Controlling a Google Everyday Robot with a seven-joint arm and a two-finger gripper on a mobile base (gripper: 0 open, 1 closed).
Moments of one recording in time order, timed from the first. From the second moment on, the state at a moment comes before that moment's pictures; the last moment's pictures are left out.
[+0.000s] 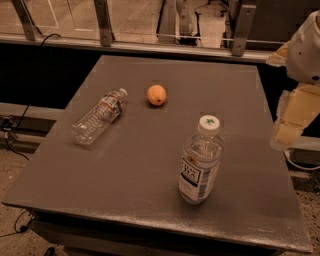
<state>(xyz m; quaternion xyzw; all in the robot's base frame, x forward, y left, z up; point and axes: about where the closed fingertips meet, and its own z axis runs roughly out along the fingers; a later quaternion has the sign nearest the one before) 0.438 -0.217 0.976 -0.60 0.78 -0.03 0.16</state>
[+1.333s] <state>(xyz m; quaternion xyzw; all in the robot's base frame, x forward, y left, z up) 0.425 -0.200 0.971 -0.64 0.71 0.09 0.26</state>
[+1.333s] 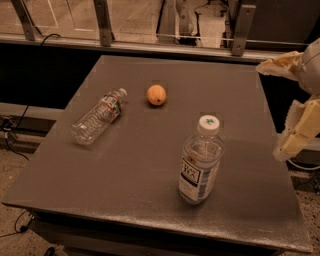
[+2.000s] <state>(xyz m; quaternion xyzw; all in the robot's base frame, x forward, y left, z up) 0.419 -0.194 0.960 -0.63 0.71 0.12 0.29</state>
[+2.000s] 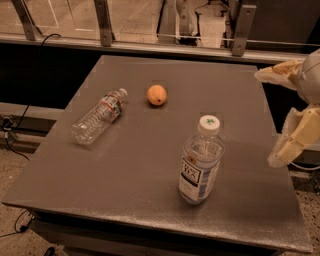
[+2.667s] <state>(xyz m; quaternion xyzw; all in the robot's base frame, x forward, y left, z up) 0.384 -0.178 0.907 -0.54 0.70 0.26 0.40</state>
